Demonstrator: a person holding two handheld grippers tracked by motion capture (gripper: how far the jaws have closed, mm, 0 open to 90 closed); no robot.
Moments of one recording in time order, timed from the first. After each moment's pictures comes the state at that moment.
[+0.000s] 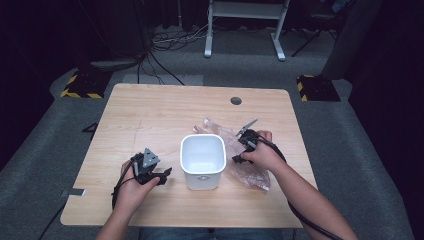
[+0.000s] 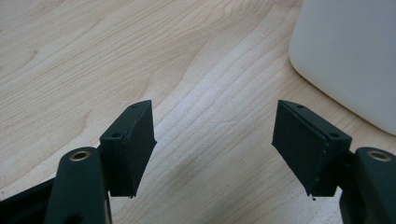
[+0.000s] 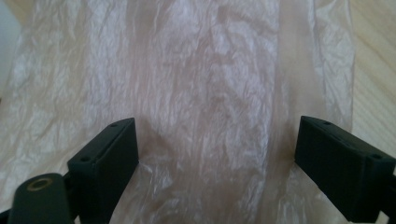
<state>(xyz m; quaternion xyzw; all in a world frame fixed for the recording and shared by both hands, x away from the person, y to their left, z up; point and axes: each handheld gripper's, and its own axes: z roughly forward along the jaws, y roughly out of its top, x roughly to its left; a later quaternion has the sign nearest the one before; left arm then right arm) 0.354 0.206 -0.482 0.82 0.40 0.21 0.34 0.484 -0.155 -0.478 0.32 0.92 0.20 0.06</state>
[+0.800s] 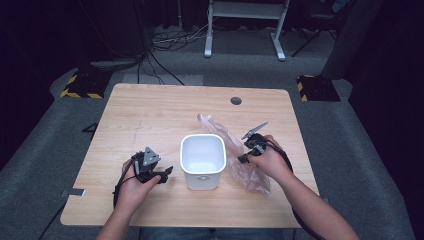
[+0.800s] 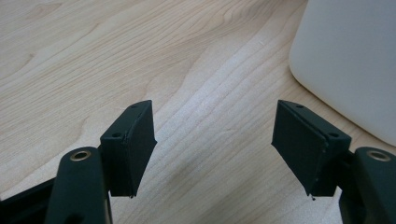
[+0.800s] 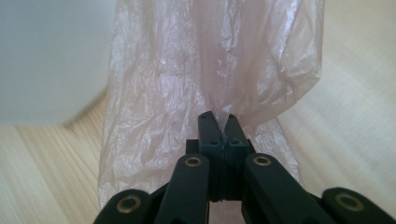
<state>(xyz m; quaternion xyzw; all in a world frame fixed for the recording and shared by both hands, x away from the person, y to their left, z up) 0.359 0.206 -0.483 0.82 0.41 0.21 0.35 0.445 -0.167 -0.443 0.34 0.90 0.27 0.01</state>
